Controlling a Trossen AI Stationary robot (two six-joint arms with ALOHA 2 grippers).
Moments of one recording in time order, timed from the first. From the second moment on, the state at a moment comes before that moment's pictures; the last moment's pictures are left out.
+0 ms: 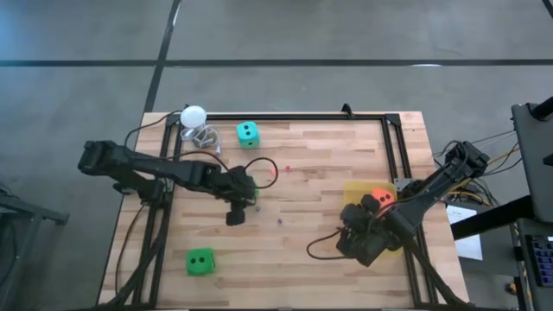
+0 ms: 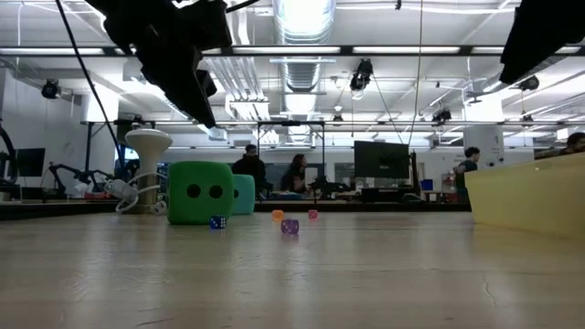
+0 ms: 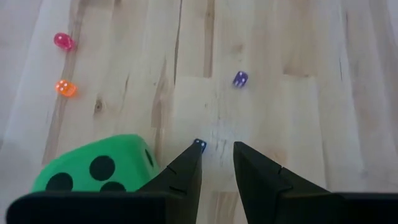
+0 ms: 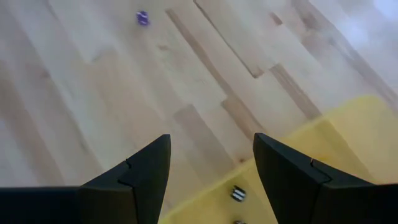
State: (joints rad) left arm -0.10 1.39 0.93 -0.52 -0.01 -0.15; right arm 0.69 1.46 1.16 -1.05 0.53 1.26
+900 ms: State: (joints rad) left arm -0.10 1.40 0.93 -0.61 -0.06 -0.08; right arm 0.69 1.46 1.16 -0.97 0.58 1.17
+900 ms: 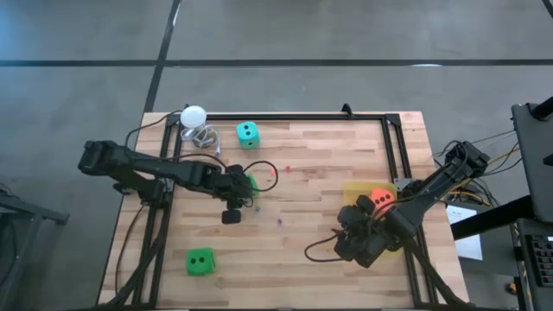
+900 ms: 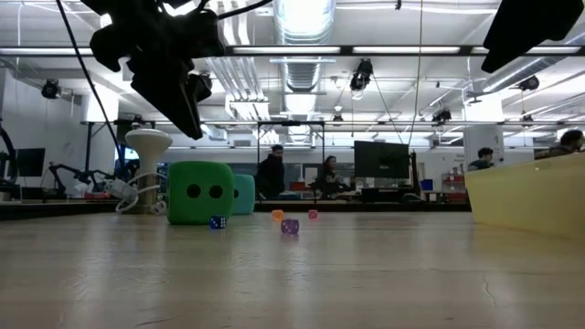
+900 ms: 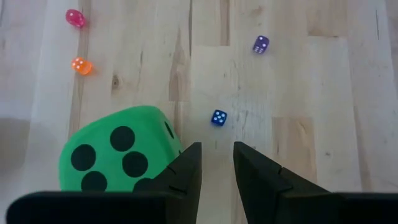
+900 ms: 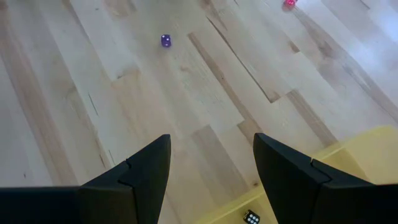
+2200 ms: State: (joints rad) left arm -0.10 1.40 0.93 -0.67 -0.12 -0.05; right arm 0.69 1.46 1.16 -0.95 0.59 1.07
